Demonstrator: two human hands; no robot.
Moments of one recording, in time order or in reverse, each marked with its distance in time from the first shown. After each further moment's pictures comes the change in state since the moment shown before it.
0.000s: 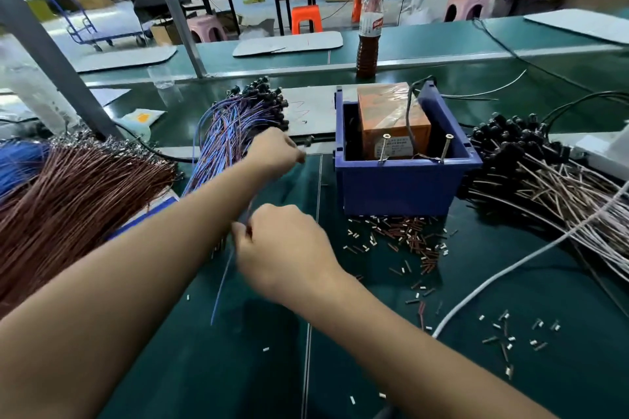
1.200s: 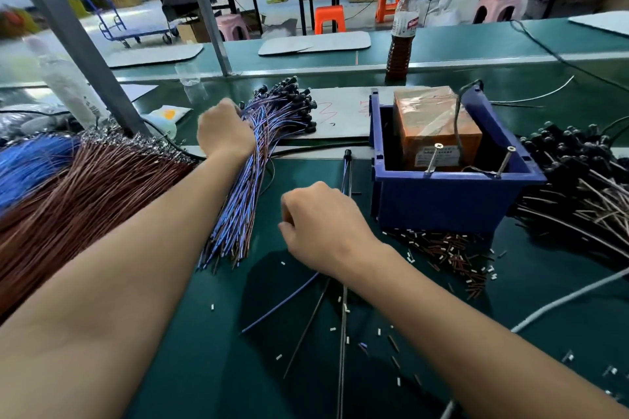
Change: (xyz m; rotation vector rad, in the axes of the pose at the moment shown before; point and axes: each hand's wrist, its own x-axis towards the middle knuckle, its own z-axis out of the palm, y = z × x) left_hand 0.048 -0.080 -0.065 0.209 0.573 -0.134; right_hand 0.061 0.032 0.006 -0.354 0.104 -0.215
